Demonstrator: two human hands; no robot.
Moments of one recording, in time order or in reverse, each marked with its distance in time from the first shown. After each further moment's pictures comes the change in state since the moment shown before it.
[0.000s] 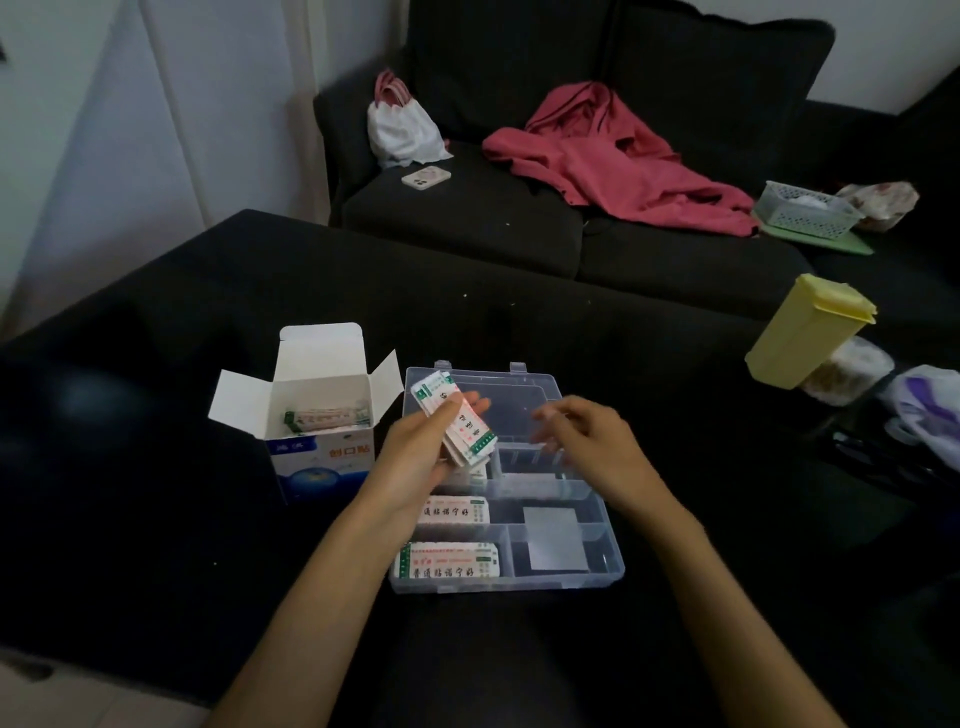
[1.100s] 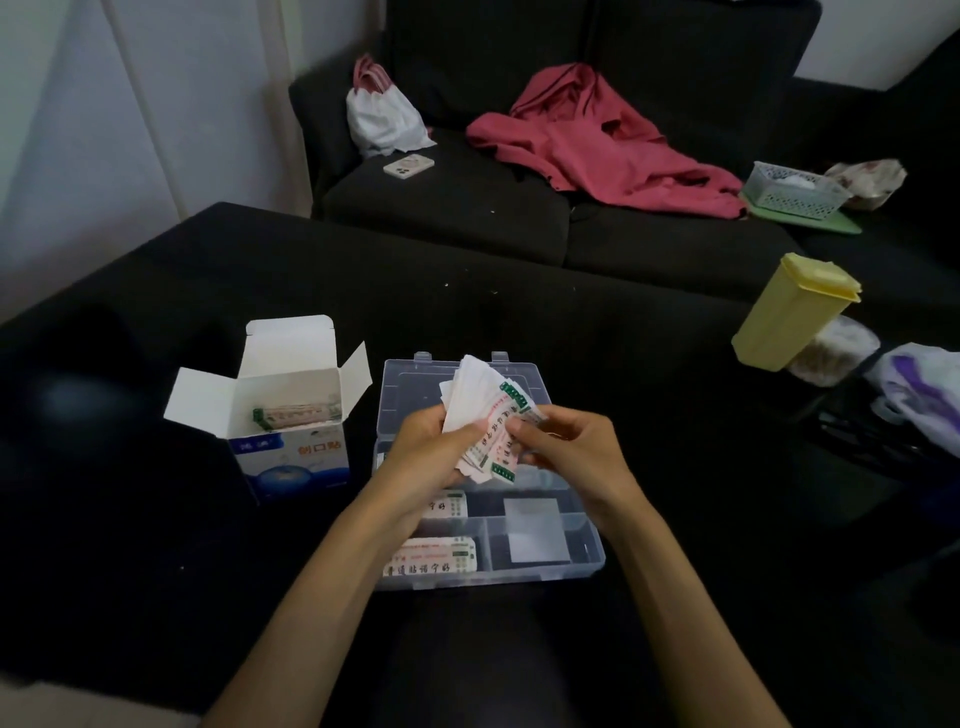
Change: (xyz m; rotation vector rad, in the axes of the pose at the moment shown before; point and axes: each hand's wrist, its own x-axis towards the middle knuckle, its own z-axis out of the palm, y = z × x) left_hand 0.004 -0.009 0.023 0.302 -0.035 -0.008; right_hand -0.015 0.005 0.004 0.510 0.002 0.112
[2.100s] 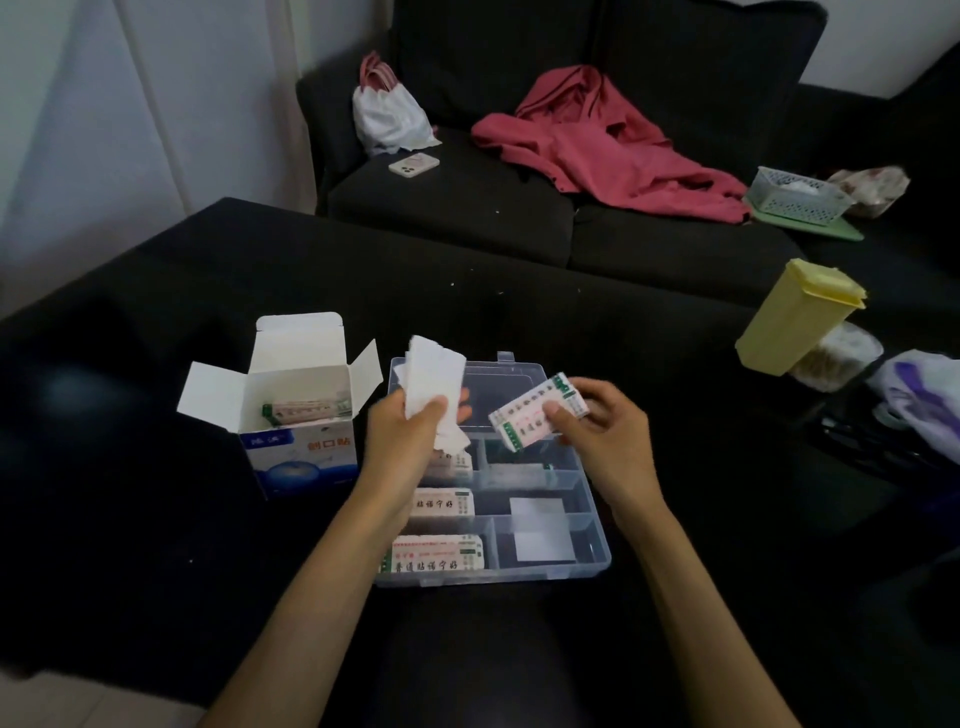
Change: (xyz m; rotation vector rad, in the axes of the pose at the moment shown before) left_hand 0.003 0.002 -0.012 -0.156 0.230 0.093; right_hand 0.007 0.011 -0.013 -0.065 0.210 -0.217
